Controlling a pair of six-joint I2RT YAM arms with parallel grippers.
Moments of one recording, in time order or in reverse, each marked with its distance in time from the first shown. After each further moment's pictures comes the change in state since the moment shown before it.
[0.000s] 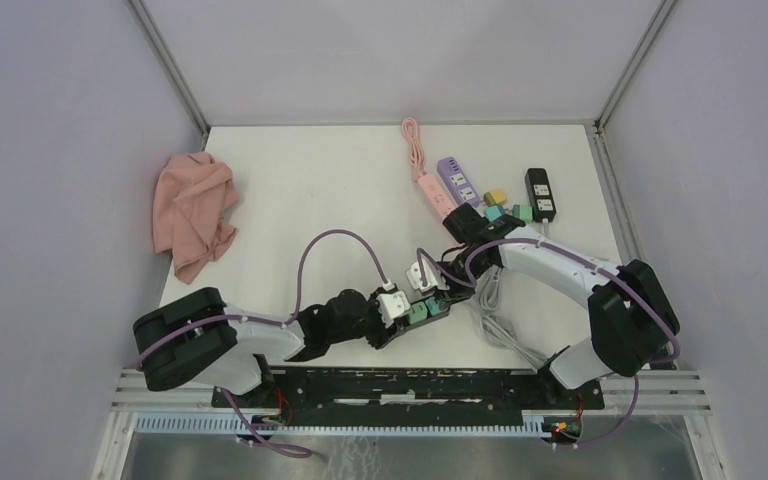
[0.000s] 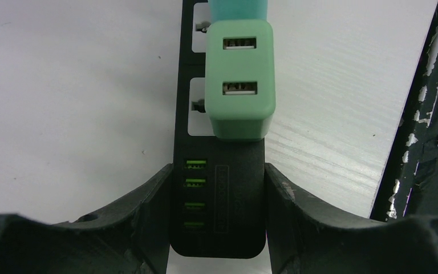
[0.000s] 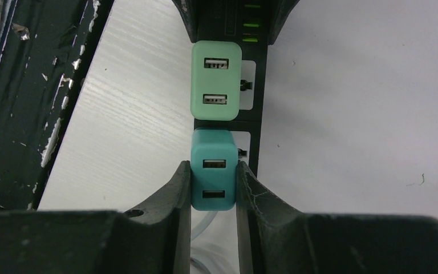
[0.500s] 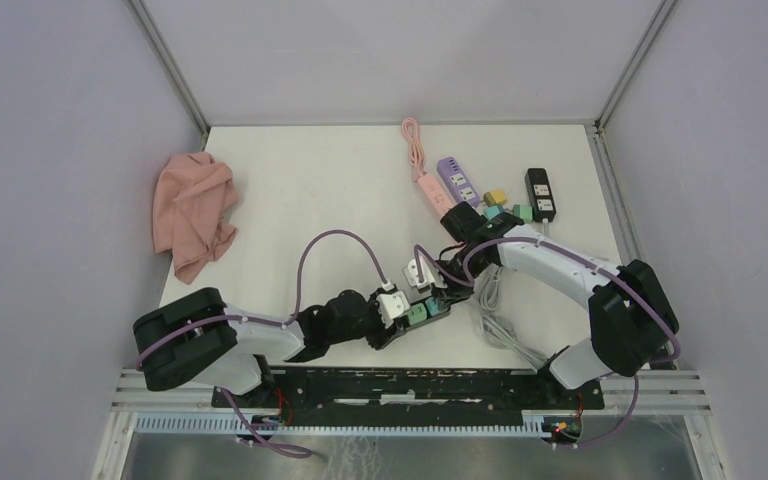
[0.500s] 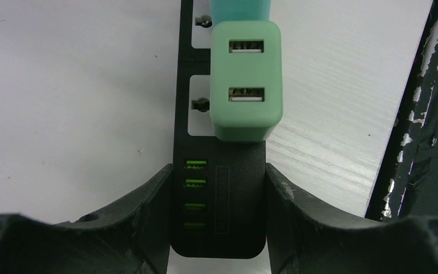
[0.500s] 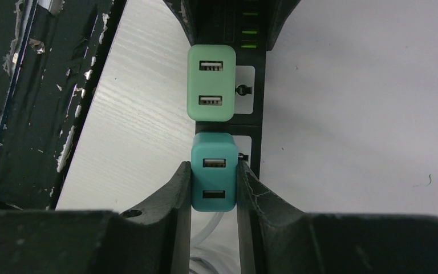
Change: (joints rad) left arm -0.007 0.000 -0.004 0.012 0.003 -0.002; right arm 0.019 0.003 0.026 -0.034 -0.021 0.014
